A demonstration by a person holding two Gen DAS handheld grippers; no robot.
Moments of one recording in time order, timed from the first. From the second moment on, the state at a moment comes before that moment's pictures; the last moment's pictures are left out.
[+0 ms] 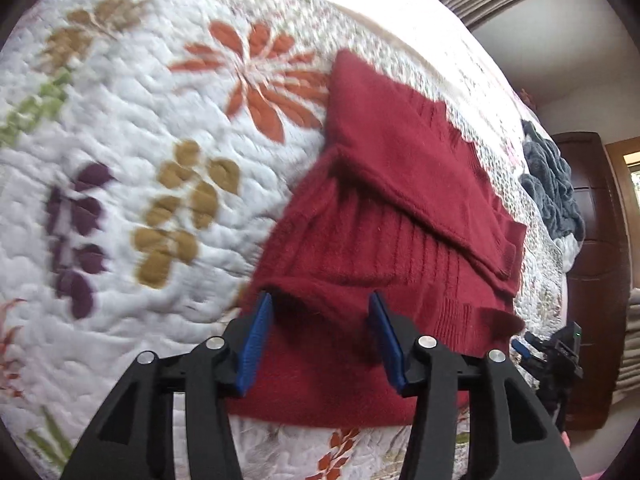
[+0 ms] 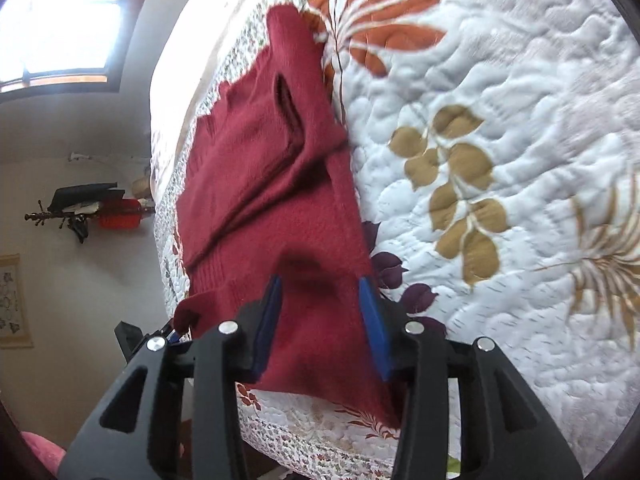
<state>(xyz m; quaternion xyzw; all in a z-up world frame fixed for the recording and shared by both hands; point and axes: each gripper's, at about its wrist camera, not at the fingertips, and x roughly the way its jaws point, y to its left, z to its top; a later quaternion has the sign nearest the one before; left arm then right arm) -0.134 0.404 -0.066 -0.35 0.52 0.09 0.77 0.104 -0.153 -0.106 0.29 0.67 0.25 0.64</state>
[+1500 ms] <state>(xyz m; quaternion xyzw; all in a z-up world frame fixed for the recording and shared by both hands) -0.068 0.327 -0.052 -0.11 0.53 0.02 0.84 0.105 -0.058 -0.079 -0.04 0.64 0.34 0.69</state>
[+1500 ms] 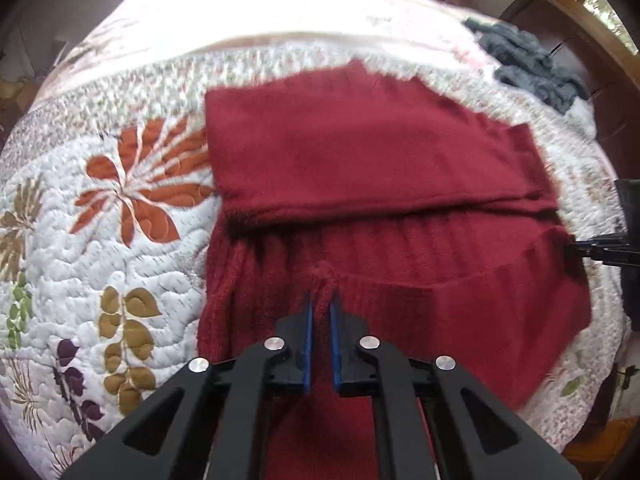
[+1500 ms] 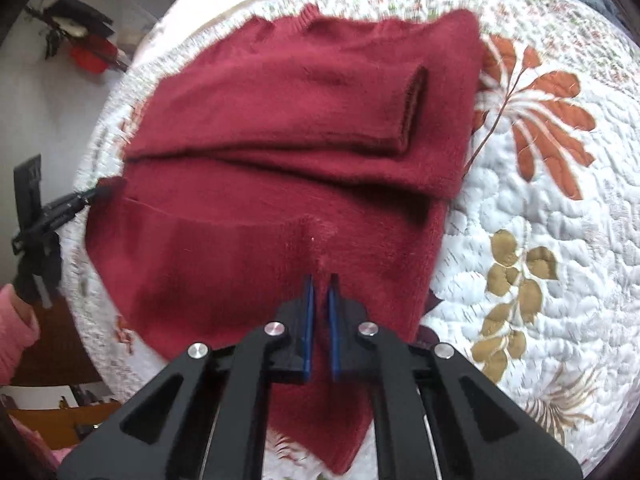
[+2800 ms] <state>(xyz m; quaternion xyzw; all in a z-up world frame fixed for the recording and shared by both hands) 0.142 0.441 -0.100 -0.14 0.47 0.14 0.86 0.336 -0.017 -0.109 0.04 0.62 0.25 0.74</state>
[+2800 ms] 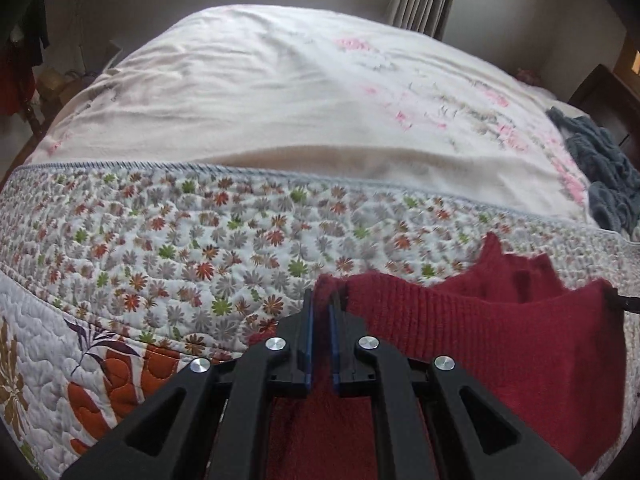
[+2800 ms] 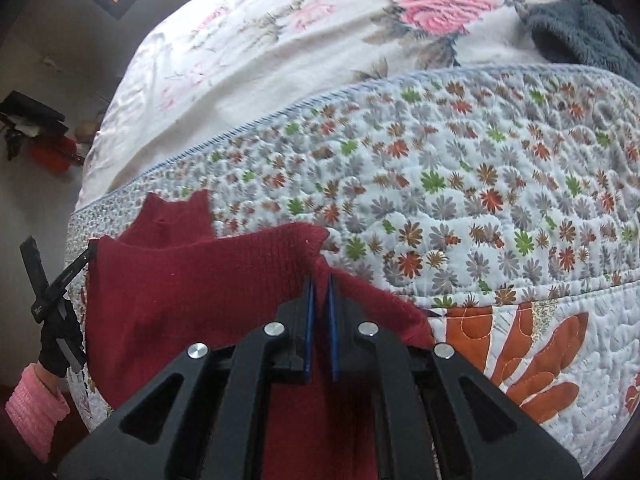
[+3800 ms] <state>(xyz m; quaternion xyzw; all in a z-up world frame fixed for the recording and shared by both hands) 0.047 0.313 -0.079 -0.13 0.54 0.07 0.83 0.162 -0.069 -0.096 0.00 0.69 0.27 0.67</state>
